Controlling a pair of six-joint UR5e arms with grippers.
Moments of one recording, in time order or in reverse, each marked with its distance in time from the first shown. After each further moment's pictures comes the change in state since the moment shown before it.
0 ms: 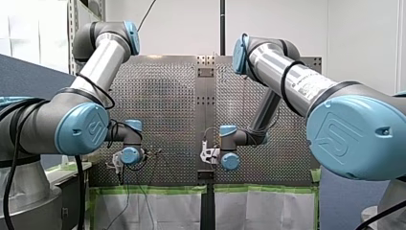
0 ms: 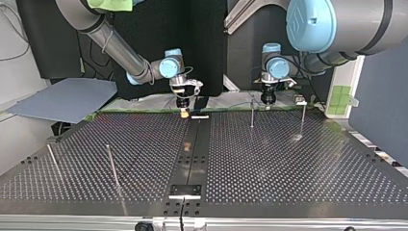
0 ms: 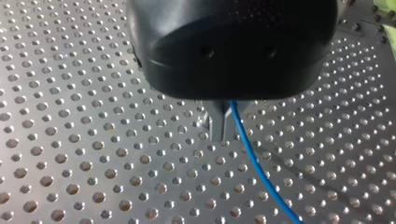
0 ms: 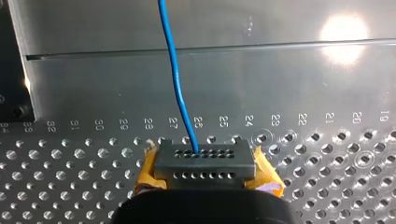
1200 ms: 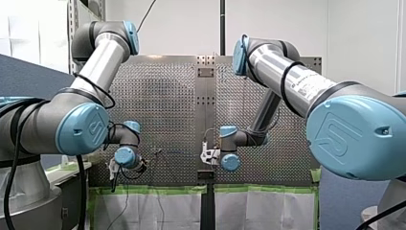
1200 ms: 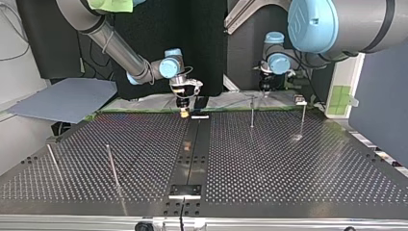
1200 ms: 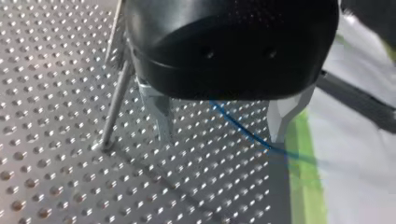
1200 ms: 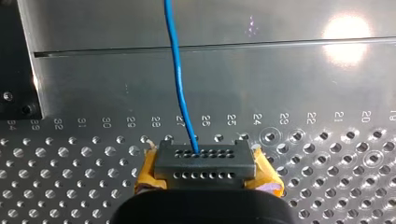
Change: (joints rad) left arm 0.010 0.003 -0.070 -0.155 0.078 0.113; right arm -0.001 0.008 -0.004 0.003 -0.002 -0.001
